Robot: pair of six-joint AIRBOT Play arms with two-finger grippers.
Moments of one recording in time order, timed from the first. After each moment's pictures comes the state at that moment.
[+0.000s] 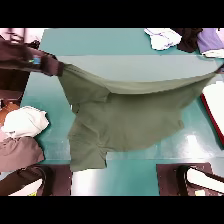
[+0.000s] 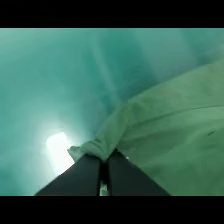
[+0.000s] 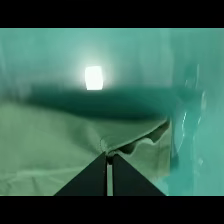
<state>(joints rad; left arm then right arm) -0.36 -1.15 1.58 1.56 -1.26 -1.57 -0.31 -1.27 1.74 -1.22 1.71 1.62</state>
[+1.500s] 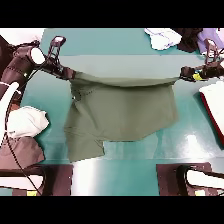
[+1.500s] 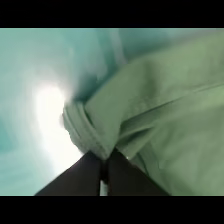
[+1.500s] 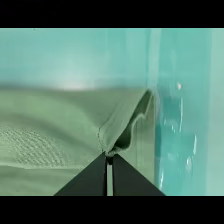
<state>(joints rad) -0.16 -1.53 1.51 1.41 -1.06 -1.39 -0.18 -1.38 1.33 -1.25 1.03 1.44</state>
